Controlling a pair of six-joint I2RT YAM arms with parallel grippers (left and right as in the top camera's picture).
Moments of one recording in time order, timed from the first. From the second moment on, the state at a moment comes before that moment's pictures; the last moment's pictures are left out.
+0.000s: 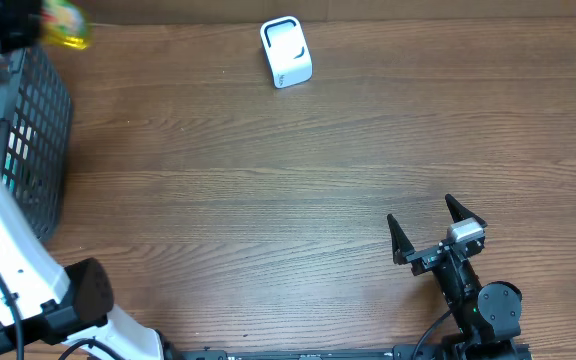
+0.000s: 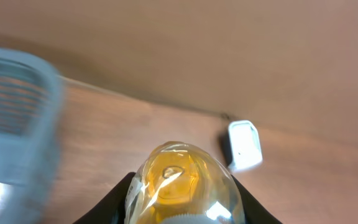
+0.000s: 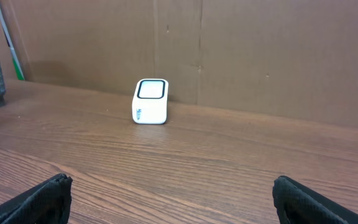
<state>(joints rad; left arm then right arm) 0.32 1.84 2.54 -1.31 0.40 -0.11 0.16 0.01 0.02 -0.02 -0.16 -0.01</state>
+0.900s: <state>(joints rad) -0.52 2.19 2.53 -1.28 -0.04 -0.32 0.16 0.01 0.02 -0.02 -0.16 -0.01</state>
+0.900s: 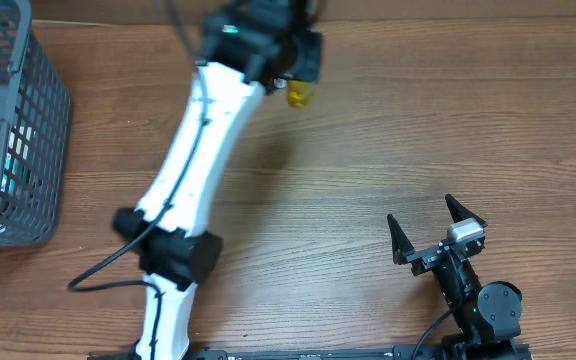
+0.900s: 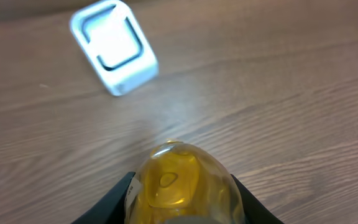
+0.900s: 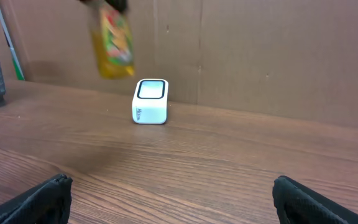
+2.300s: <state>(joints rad) -0.86 2.37 2.23 -0.98 -0.11 -0.42 0.16 0.01 0.02 -0.02 -0.16 -0.01</state>
